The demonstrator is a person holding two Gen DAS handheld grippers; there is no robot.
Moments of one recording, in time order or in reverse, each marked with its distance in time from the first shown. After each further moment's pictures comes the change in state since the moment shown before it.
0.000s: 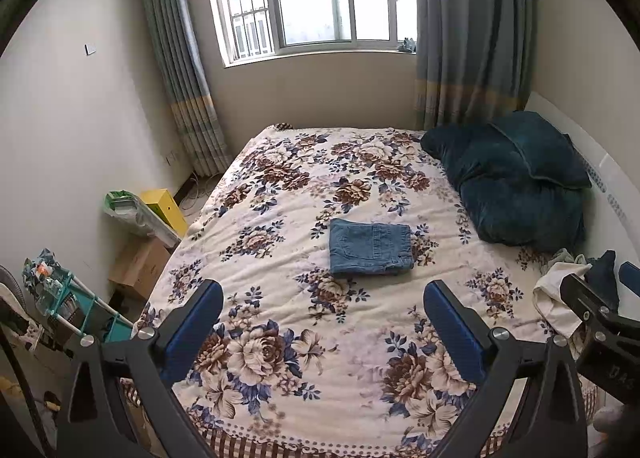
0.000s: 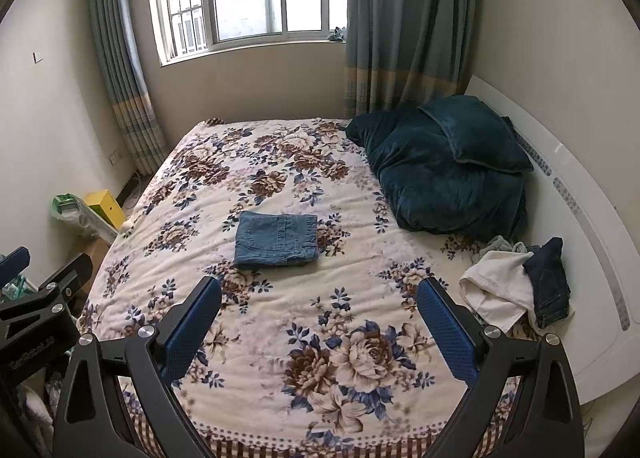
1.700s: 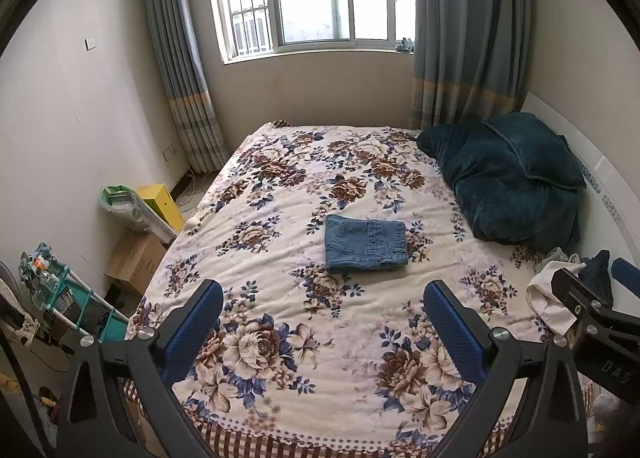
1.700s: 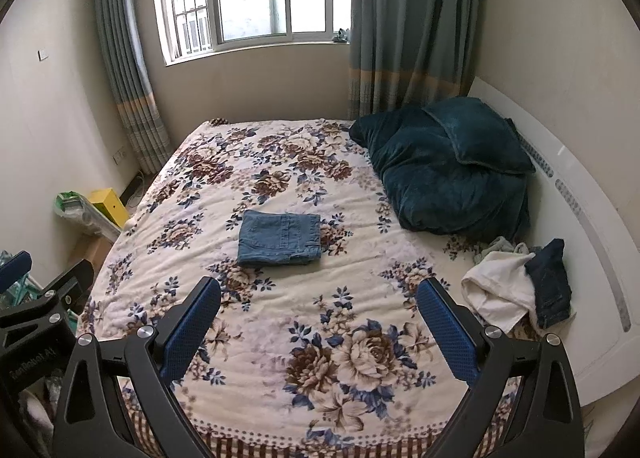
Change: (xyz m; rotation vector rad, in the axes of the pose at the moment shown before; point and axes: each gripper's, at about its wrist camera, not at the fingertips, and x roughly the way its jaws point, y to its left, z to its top) left arm -0.009 0.002 -0.008 -0.003 0.008 -0.019; right arm -0.005 0.003 -0.006 -0.021 -0.012 0.015
